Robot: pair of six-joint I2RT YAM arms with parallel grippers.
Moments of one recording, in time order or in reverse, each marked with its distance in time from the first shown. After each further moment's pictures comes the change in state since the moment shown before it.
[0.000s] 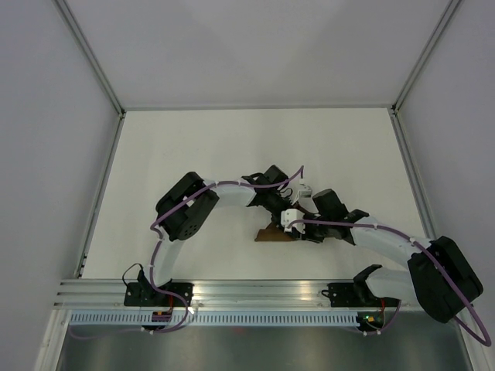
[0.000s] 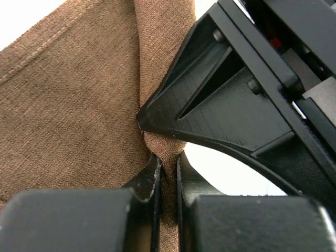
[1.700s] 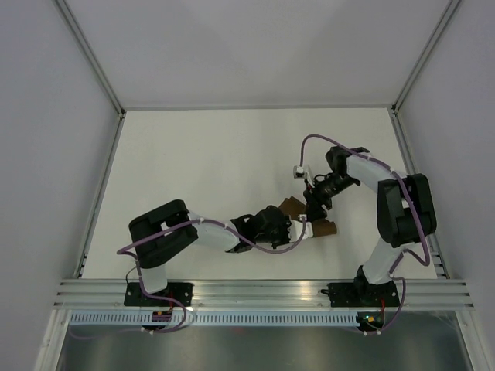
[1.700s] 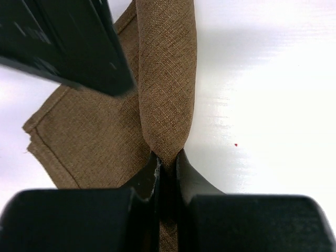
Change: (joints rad) left arm -0.293 -0.315 -0.534 0.668 -0.795 0.346; right arm -0.343 0.590 0.672 -0.797 -0.402 -0.152
